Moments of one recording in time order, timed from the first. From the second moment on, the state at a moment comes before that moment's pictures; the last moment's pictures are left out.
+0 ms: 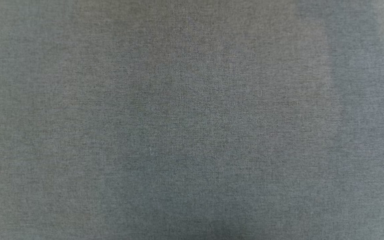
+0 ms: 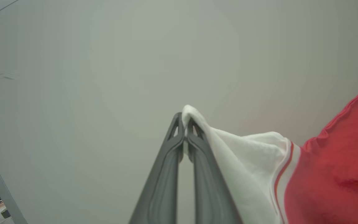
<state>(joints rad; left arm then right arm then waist) -1.89 0.43 -0.54 0.57 -0.31 -0.13 -0.12 -1.81 -0.48 0.38 0.67 0.49 0.13 0.12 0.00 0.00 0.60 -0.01</state>
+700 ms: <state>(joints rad) -1.19 0.47 -0.59 0.58 -0.44 -0.06 -0.26 -1.25 -0.52 0.76 0.69 0.77 0.13 -0.08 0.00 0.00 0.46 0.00</state>
